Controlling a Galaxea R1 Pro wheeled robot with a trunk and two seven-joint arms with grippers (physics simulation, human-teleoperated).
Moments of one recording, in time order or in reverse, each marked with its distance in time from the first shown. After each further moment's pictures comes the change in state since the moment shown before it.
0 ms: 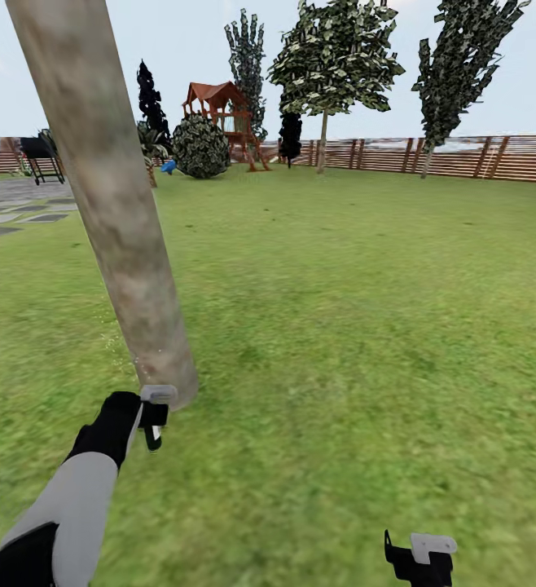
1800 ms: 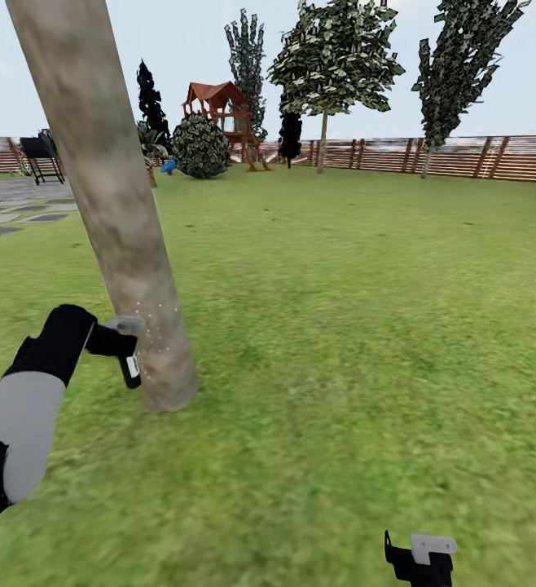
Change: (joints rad) left arm -0.307 0.246 -0.261 -0.031 -0.002 0.283 -0.440; right arm 0.000 0.000 0.000 0.002 0.000 0.001 0.000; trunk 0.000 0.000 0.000
